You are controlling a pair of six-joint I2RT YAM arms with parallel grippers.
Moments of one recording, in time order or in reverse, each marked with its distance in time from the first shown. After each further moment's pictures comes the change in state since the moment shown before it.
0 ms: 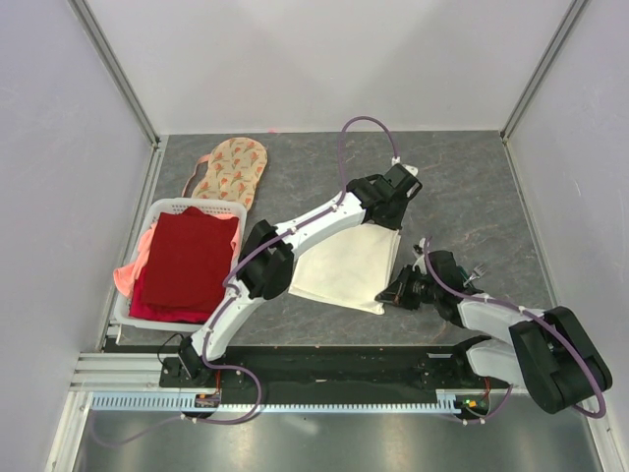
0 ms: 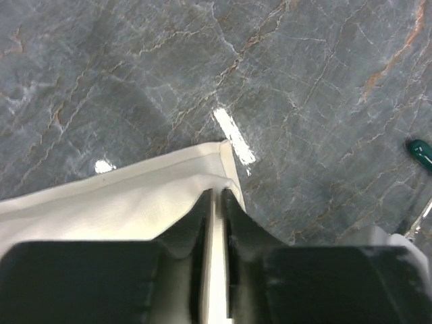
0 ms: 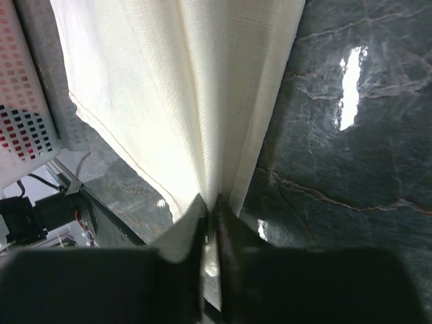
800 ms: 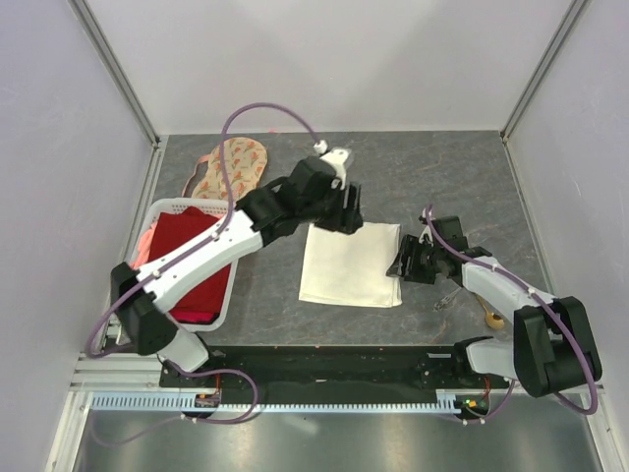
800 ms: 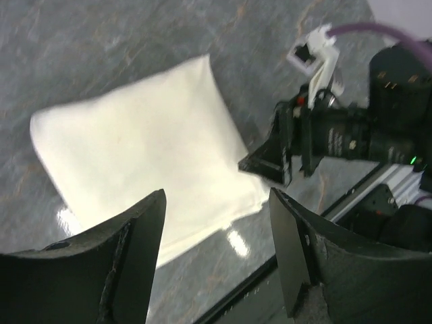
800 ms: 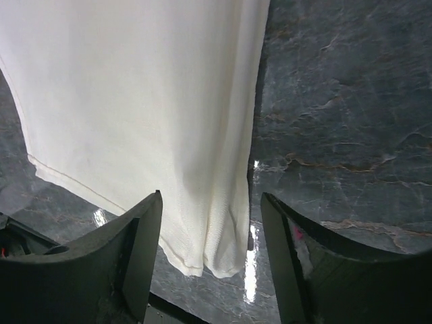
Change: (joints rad) left arm 0.040 -0.821 -0.673 0.121 0.049 -0.045; right arm -0.139 0.074 0.373 -0.498 0.140 -0.342
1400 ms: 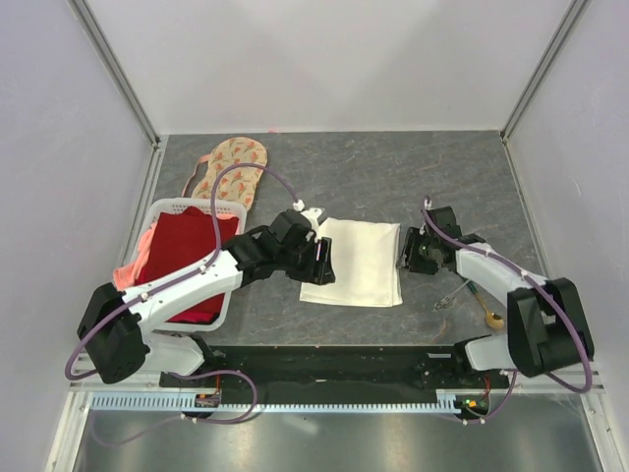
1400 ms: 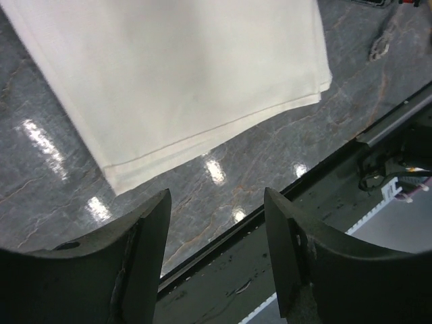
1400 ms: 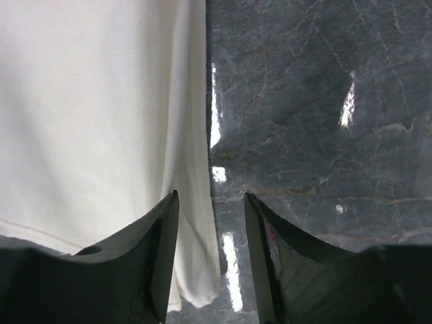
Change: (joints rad) left arm 0.024 -0.283 -0.624 0.125 0.135 -0.104; right arm 0.029 0.134 0.103 -0.036 0.207 0.003
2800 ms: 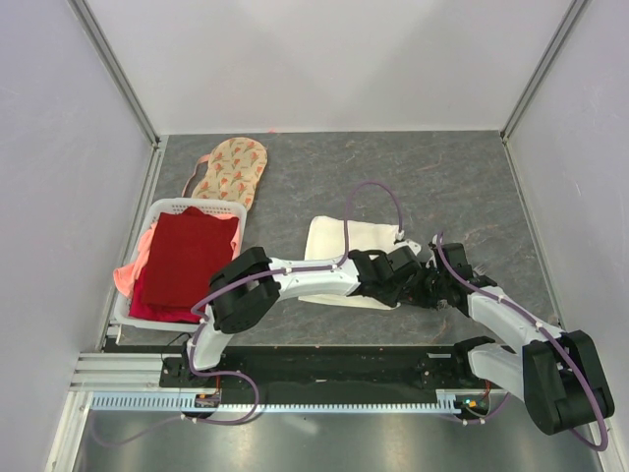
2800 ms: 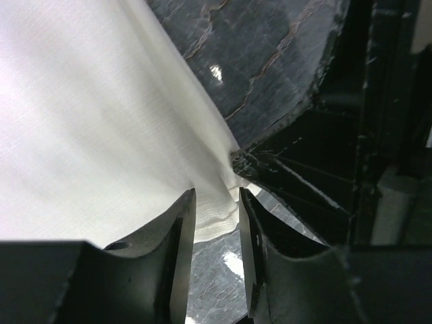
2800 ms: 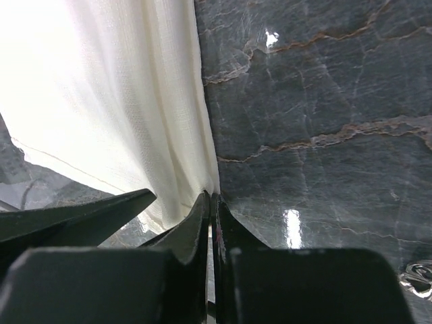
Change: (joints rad) left arm -0.350 0.748 0.535 0.059 -0.238 -0.001; right arm 0.004 -0.322 -0.336 0.061 -0.205 0.192
